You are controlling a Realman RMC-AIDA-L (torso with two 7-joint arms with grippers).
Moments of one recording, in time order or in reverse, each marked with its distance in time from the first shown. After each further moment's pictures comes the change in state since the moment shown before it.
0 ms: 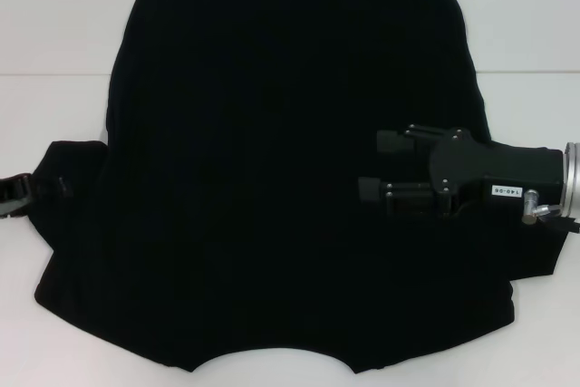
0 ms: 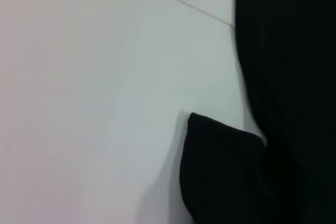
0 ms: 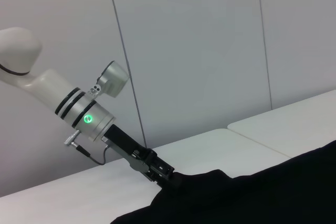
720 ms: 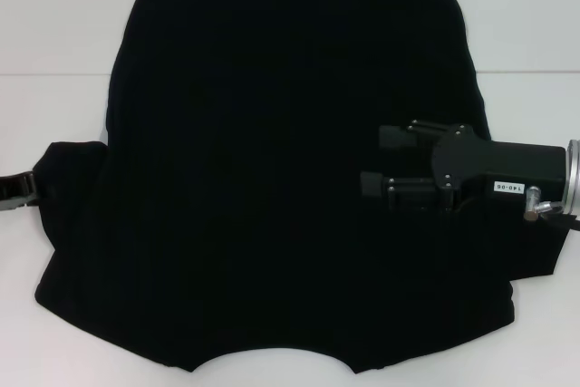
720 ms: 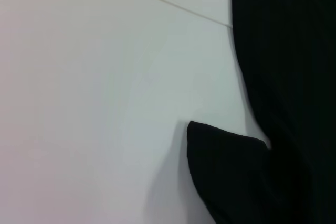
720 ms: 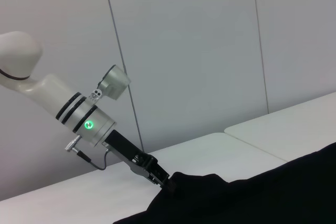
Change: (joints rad) left arm -0.004 -0.008 0.049 -0.001 0.006 -0.048 0.007; right arm 0.000 -0.001 0.012 0.000 0.002 -0.002 0.000
